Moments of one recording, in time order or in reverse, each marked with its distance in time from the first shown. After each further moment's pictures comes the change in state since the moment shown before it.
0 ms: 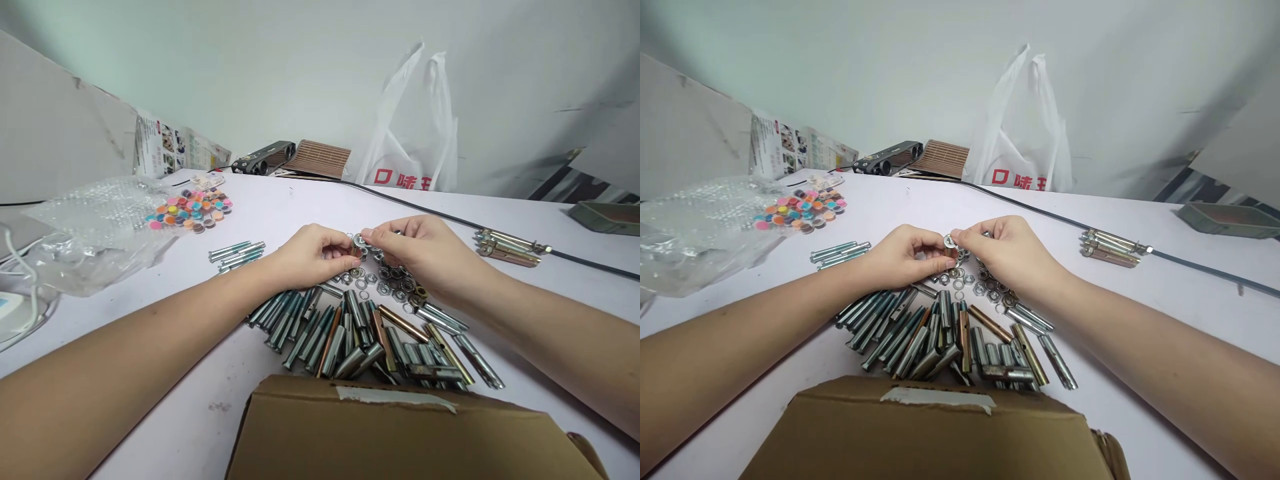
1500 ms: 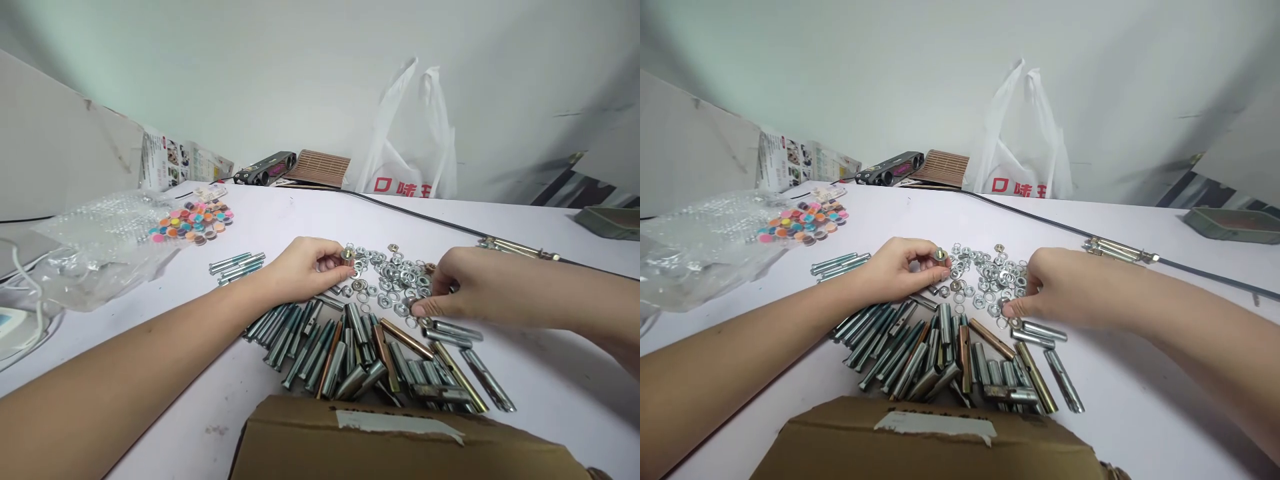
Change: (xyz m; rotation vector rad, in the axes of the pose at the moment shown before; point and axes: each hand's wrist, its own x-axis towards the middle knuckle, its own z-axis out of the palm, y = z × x) left_hand -0.005 0.003 -0.004 0.178 0.065 -0.105; right_hand -0.017 0.004 -0.063 -1.051 -0.347 0.235
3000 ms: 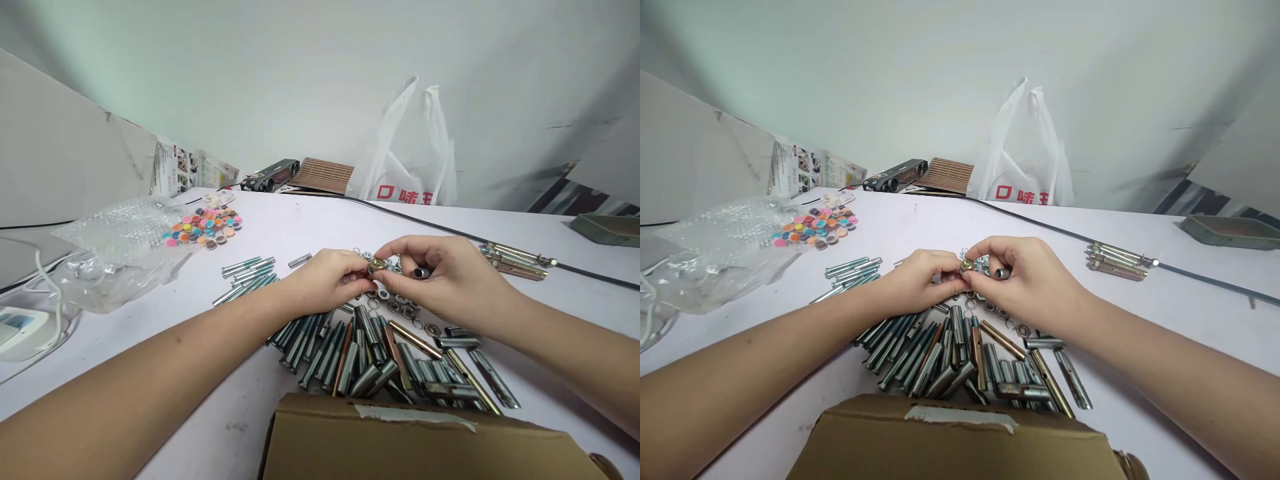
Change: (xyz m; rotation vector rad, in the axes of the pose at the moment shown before) left_hand 0.001 0.006 0.007 0.047 -0.031 0.311; right_hand 0.003 -0.059 0.010 0.491 0.587 -0.354
